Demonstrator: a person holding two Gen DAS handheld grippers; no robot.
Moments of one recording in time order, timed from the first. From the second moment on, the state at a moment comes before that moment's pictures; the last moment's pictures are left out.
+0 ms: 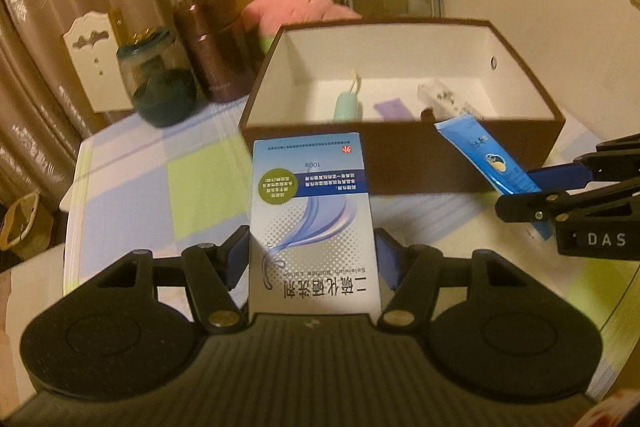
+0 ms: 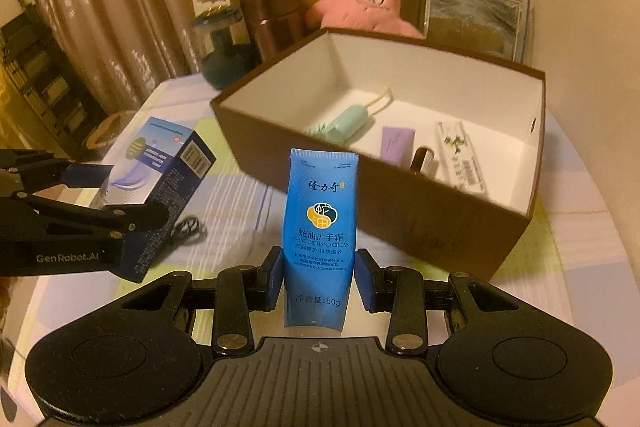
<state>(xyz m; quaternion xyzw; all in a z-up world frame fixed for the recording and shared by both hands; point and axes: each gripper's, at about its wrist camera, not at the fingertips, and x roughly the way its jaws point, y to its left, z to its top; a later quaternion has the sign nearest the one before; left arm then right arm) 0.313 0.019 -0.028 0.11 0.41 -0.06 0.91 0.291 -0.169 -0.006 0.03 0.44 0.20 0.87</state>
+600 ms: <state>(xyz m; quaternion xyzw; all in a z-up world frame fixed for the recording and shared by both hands) 0.423 -0.002 0.006 0.14 0.36 -0.10 0.92 0.394 -0.177 0.026 0.10 0.40 0.18 0.89</state>
